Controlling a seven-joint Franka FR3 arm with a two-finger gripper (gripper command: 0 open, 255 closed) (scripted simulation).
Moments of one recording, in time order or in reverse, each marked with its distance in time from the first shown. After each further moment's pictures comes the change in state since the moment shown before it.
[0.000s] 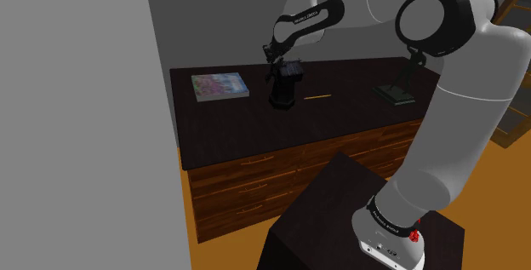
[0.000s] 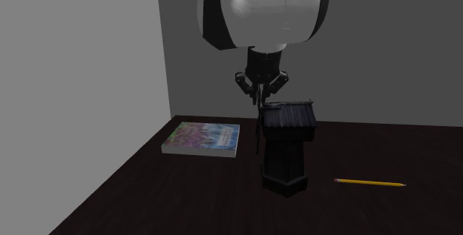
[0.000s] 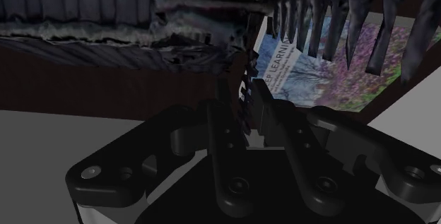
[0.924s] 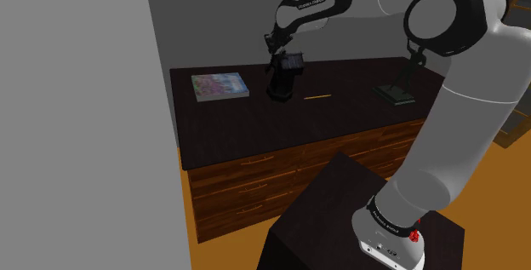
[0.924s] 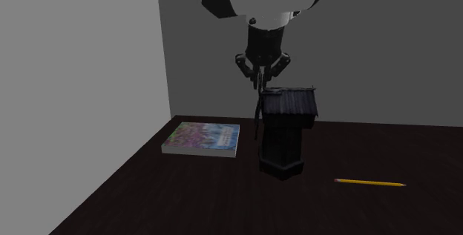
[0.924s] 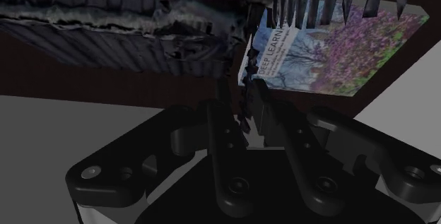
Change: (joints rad) arm 0.002 -0.043 -0.002 0.062 -0.006 -0.108 0.000
